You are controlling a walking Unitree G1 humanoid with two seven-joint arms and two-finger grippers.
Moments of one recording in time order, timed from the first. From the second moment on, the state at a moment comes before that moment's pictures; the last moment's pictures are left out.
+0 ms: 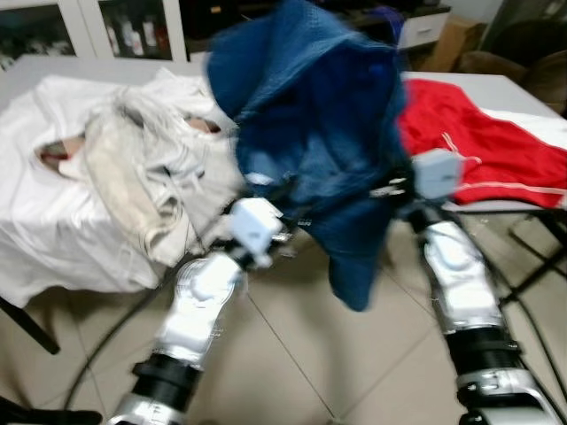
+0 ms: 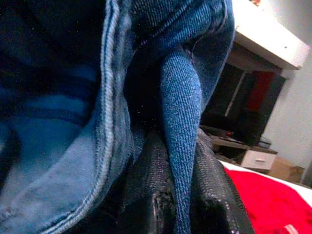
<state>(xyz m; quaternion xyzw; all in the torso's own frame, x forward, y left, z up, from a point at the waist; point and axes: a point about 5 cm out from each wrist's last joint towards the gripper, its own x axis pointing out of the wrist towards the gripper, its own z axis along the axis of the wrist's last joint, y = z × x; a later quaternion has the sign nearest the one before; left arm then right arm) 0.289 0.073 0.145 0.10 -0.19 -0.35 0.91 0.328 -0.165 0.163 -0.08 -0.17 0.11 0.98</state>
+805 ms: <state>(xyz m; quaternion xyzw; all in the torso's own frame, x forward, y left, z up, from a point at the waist) 0.294 0.091 0.151 0.11 -0.19 -0.33 0.92 0.343 -0.162 0.178 -0.11 -0.18 0.12 0.97</state>
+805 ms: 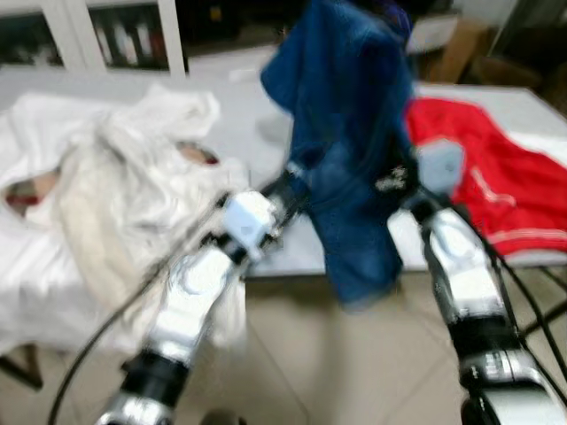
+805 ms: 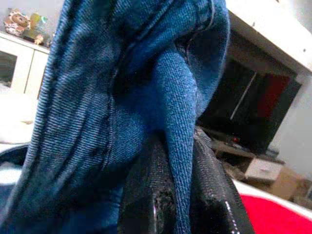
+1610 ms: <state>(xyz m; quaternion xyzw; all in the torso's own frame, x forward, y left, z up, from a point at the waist) 0.290 0.077 0.150 0.10 -0.20 -0.34 0.91 0.334 -0.152 0.158 -0.24 -0.15 0.30 0.91</state>
